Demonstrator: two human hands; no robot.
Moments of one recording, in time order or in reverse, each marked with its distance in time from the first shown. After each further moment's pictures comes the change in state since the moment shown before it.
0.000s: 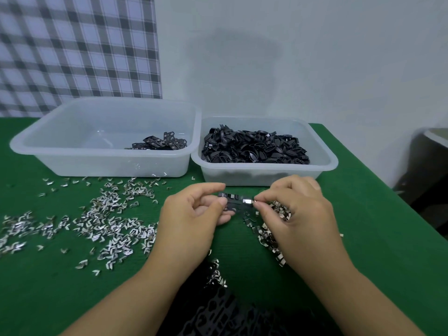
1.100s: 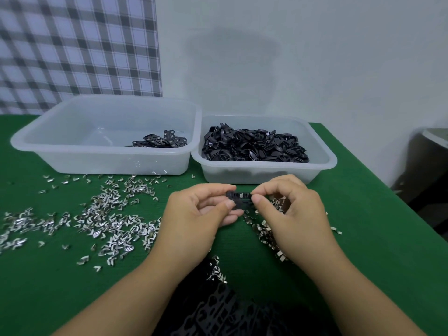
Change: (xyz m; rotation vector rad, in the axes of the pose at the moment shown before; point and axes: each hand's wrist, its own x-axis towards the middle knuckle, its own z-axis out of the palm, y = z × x) left_hand -0.003 0.005 0.002 -0.111 -0.100 -0.035; right_hand 0.007 -0.006 0.002 0.305 -0.138 0.308
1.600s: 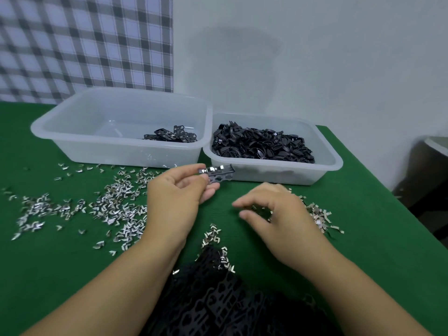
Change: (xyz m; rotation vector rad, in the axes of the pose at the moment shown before) left_hand 0.016 0.001 -0.024 -0.153 0.321 -0.003; right_hand -0.003 -0.016 0.008 -0.255 -0.307 -0.167
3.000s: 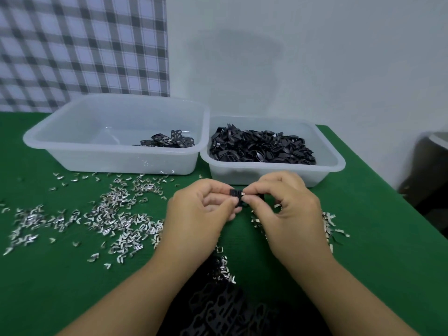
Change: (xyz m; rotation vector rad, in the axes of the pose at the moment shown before) left_hand -0.019 -0.001 0.011 0.346 -0.257 0.116; right_hand 0.006 0.006 0.012 0.084 0.486 -0.123
